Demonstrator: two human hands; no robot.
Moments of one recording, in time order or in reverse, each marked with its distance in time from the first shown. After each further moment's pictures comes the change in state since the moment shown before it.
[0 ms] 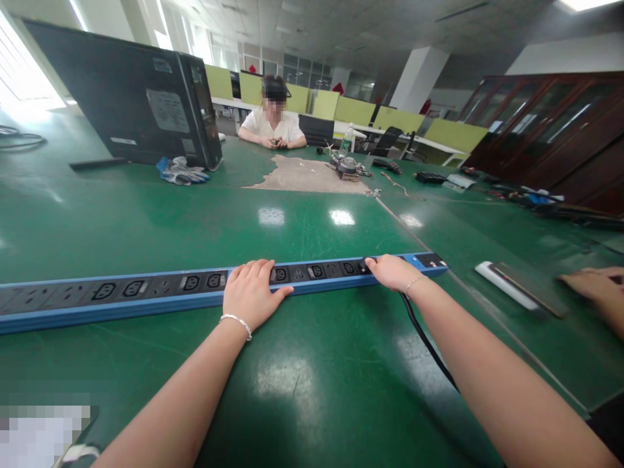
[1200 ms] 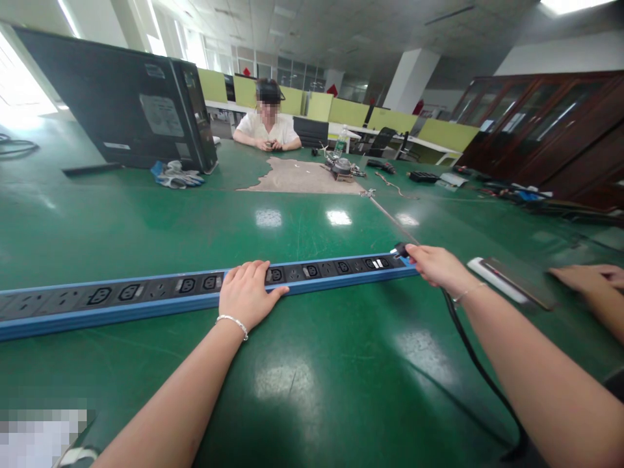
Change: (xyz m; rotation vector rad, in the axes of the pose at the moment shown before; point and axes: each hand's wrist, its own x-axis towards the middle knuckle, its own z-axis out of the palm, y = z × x) left_hand -0.001 0.000 0.001 0.042 0.010 0.002; right_hand -0.015 0.089 -0.007 0.433 0.336 0.087
